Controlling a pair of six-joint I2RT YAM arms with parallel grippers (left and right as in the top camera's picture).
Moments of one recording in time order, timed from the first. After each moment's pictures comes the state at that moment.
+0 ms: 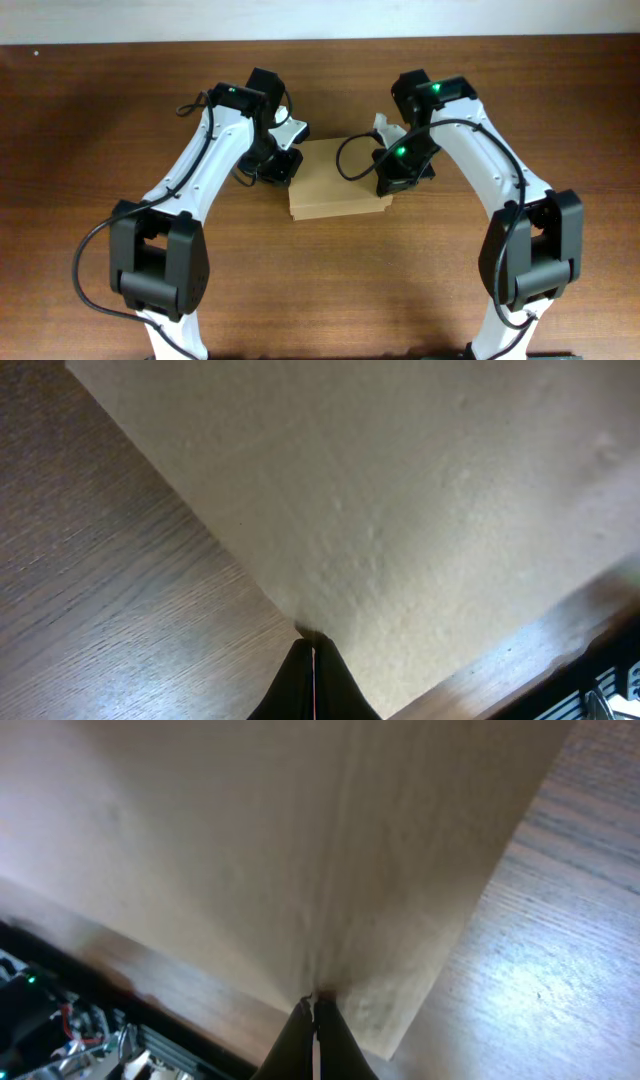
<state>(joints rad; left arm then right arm) -0.32 1.99 1.67 -1.23 0.29 0.13 0.27 1.99 1.65 -1.33 -0.39 -0.02</state>
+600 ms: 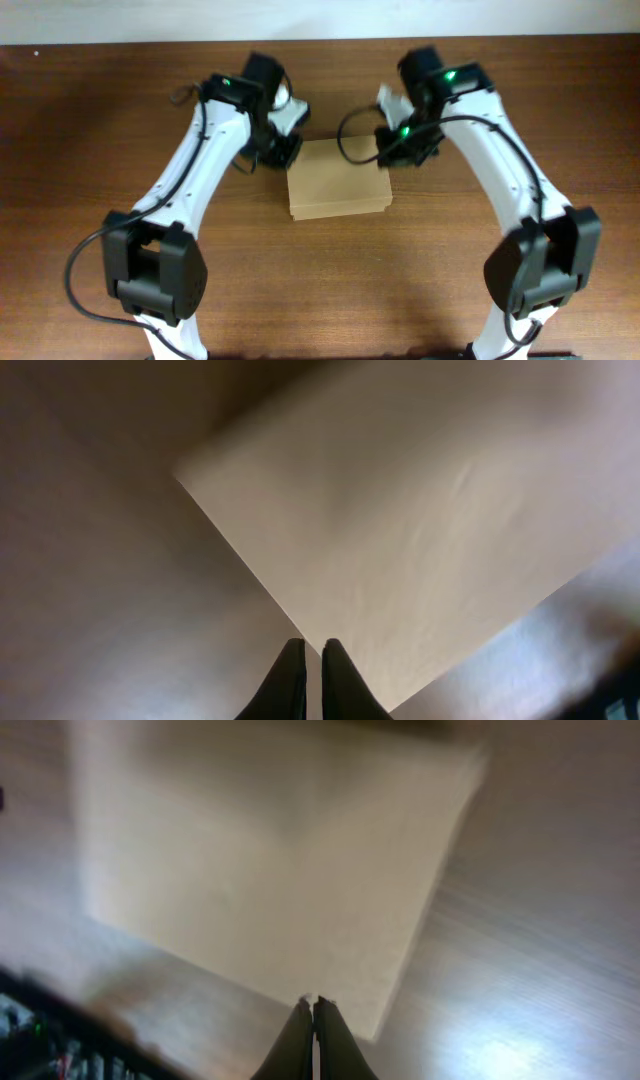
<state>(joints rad) -0.32 1.96 1.84 -1.23 0.24 0.12 0.26 1.94 1.89 -1.36 -0.32 -0.01</state>
